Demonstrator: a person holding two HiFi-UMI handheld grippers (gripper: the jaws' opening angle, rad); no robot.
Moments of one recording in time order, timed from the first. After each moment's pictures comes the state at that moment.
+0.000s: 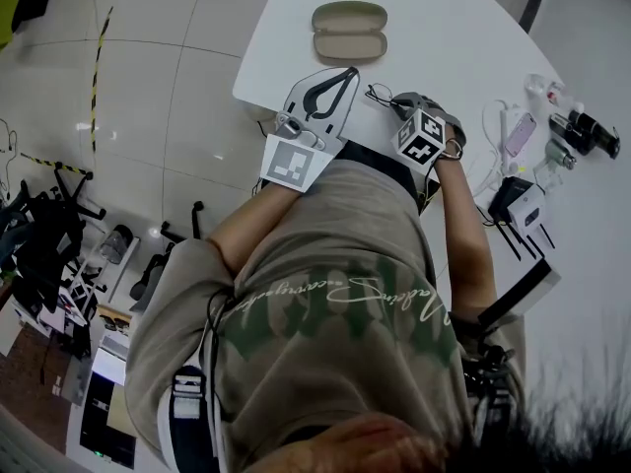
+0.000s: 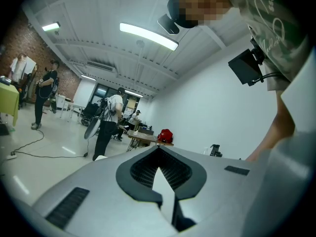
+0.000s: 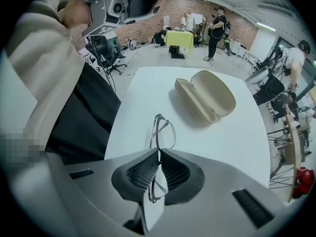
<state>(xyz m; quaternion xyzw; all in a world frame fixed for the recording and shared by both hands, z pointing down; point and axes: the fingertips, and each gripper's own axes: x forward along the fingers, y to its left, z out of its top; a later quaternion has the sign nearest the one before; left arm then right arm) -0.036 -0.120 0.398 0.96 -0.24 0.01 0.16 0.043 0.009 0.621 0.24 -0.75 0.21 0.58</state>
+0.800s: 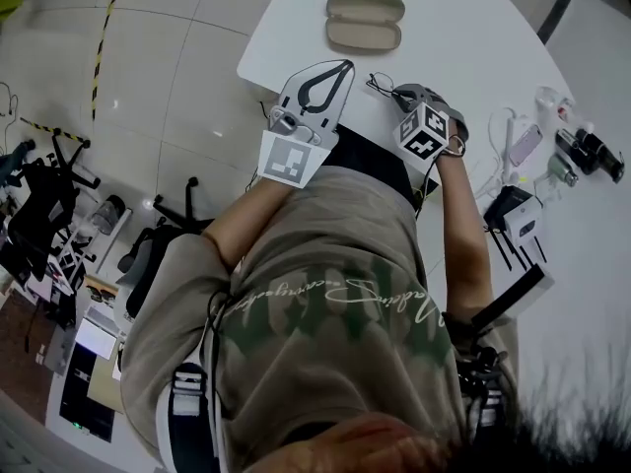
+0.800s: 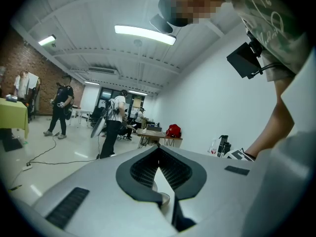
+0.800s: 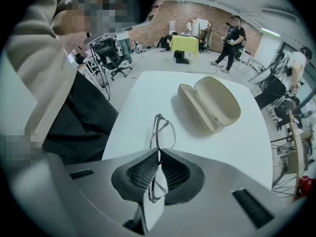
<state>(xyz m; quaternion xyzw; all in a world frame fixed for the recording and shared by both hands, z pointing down) -0.053 -0.119 0.412 0.95 -0.28 0.05 0.12 0.035 -0.002 0.626 0.22 -0.77 0.19 0.57</state>
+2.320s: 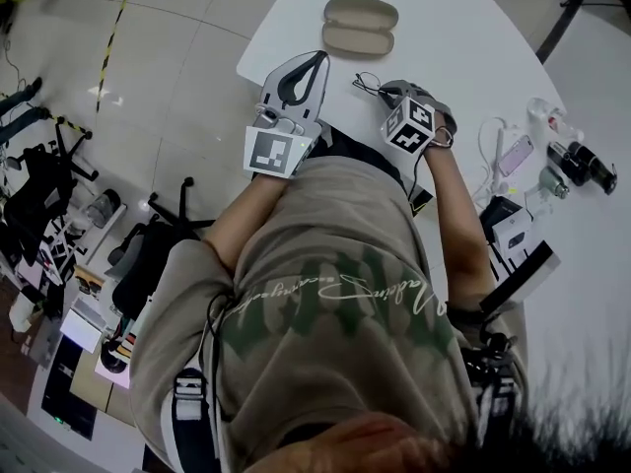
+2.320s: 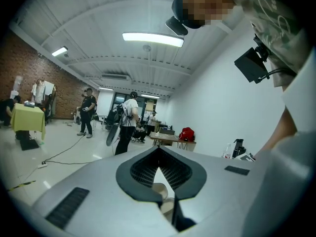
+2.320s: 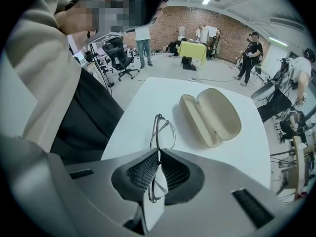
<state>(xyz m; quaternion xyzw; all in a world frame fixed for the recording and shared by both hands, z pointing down) -0.073 -0.134 0.391 0.92 -0.37 0.03 0.12 0.025 -0.018 0.612 0.19 -0.79 0.15 0.56</state>
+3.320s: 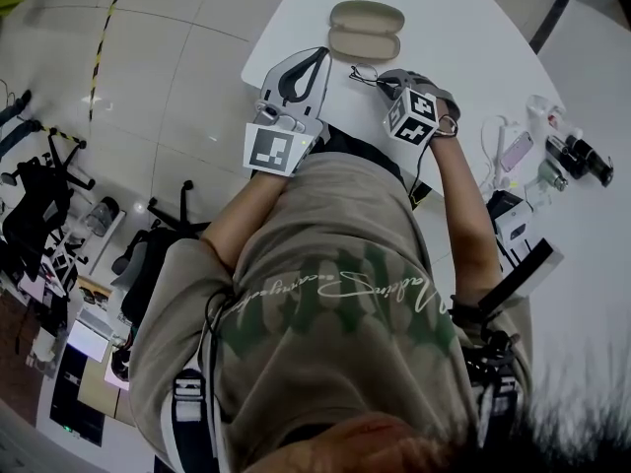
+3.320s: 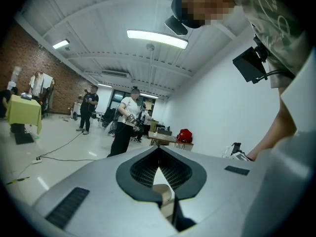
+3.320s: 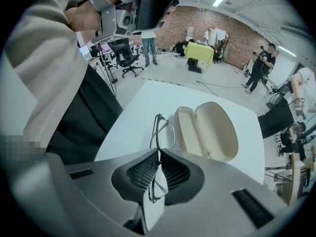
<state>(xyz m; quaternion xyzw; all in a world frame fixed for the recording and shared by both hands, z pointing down) -0.094 -0.165 0.398 0.93 -0.35 0.02 0.14 0.001 -0.059 0.606 0.16 -0.80 0.12 0.57</state>
